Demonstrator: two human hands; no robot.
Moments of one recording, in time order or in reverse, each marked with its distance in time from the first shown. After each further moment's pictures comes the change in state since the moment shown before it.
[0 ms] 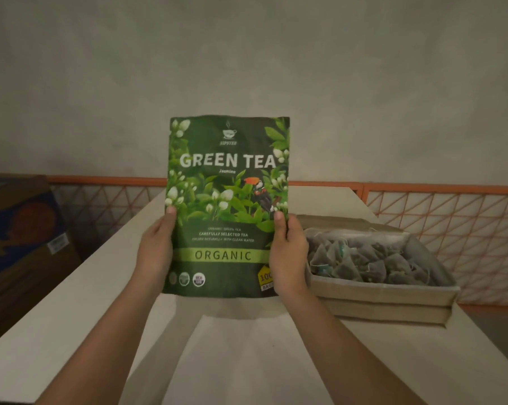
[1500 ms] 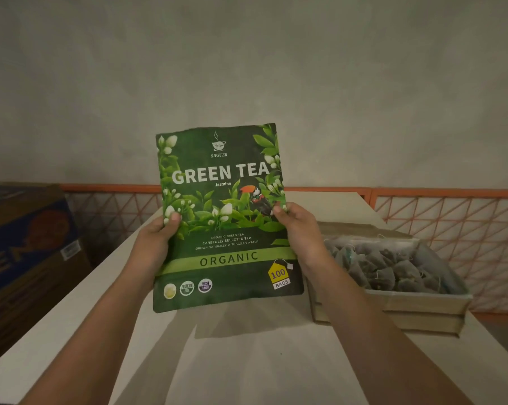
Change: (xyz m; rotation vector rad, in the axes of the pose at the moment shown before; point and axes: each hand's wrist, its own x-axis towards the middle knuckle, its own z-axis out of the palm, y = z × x) left_hand 0.013 0.015 -0.021 -0.046 -0.164 -0.020; right_hand 0.048 -0.019 -0.011 0.165 -0.354 0.221
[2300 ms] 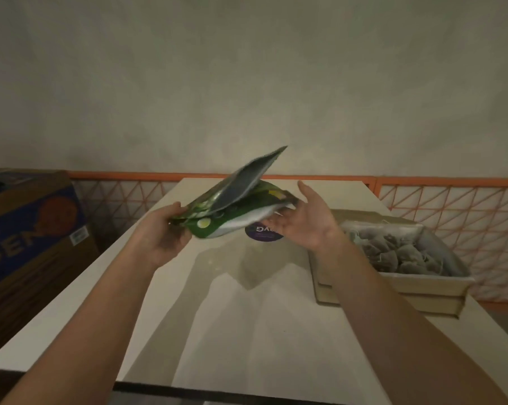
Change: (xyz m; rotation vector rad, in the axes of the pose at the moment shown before) left_hand -0.001 0.009 -0.007 -0.528 -0.095 -0.395; right_hand 0.006 -0.007 -0.008 0.852 -0.215 0.565
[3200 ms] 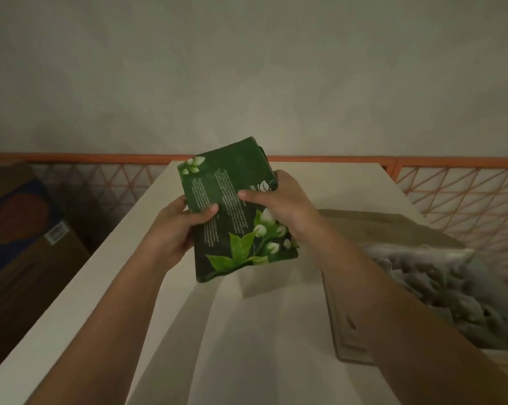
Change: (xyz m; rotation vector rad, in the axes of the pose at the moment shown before) left_hand 0.112 0.001 0.029 0.353 -0.105 0.074; right_hand 0.102 -0.024 0.038 -1.059 0.174 -0.308
